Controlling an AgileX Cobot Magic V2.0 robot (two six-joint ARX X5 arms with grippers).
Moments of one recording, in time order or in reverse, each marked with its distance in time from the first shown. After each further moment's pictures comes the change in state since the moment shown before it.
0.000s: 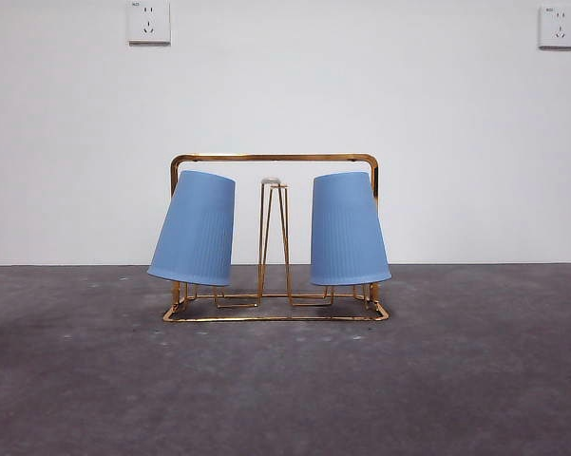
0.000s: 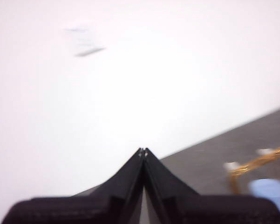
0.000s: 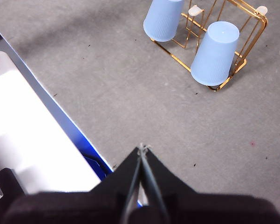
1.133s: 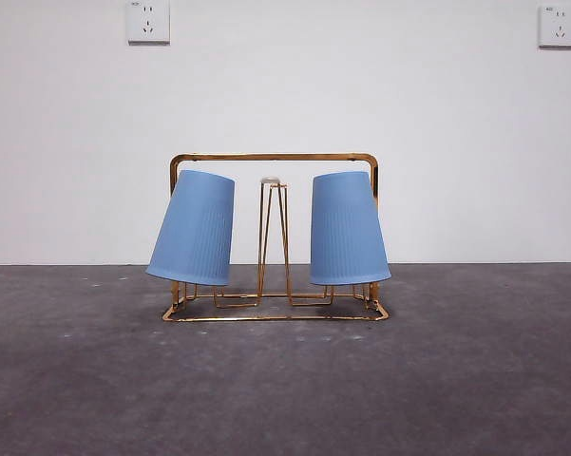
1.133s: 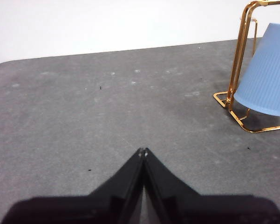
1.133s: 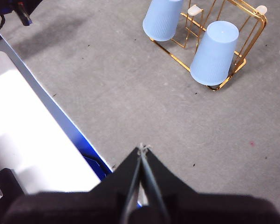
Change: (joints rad) left arm 0.085 -0.463 -0.803 0.084 0.000 -0.263; right arm 0.000 0.000 0.000 0.000 0.000 0.000
